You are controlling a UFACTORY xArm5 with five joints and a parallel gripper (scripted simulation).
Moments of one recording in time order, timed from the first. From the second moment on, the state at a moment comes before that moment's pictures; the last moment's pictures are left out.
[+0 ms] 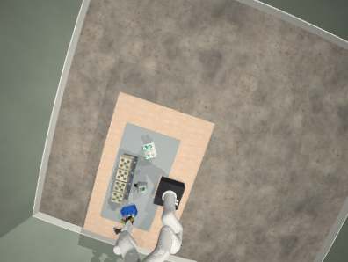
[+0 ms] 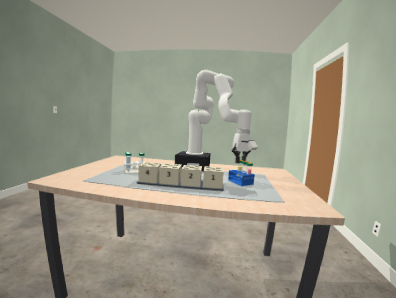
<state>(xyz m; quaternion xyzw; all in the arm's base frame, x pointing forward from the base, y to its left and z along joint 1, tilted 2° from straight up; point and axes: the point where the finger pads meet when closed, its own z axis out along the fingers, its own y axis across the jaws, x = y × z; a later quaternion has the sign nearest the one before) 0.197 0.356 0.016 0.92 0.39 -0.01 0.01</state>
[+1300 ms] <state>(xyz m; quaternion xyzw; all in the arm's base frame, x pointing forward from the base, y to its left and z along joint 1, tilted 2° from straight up) 0.199 0.357 0.085 0.92 0.39 -0.01 0.01</state>
